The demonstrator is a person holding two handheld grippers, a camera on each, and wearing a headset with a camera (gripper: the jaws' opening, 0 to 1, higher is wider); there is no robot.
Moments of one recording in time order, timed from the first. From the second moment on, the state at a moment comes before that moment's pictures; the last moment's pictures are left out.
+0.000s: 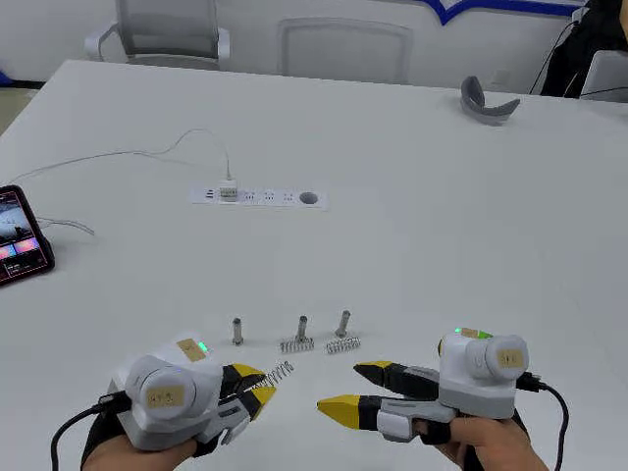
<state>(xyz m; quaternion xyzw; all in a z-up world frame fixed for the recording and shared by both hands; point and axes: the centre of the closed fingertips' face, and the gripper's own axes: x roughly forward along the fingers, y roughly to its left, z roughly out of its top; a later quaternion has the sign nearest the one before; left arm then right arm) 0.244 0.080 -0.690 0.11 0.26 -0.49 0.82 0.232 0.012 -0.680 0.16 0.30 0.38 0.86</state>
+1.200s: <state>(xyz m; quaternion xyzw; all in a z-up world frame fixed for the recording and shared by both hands) 0.227 0.044 -0.665 0.12 0.23 -0.53 0.81 0.241 0.035 -0.658 0.26 0.27 0.41 0.83</state>
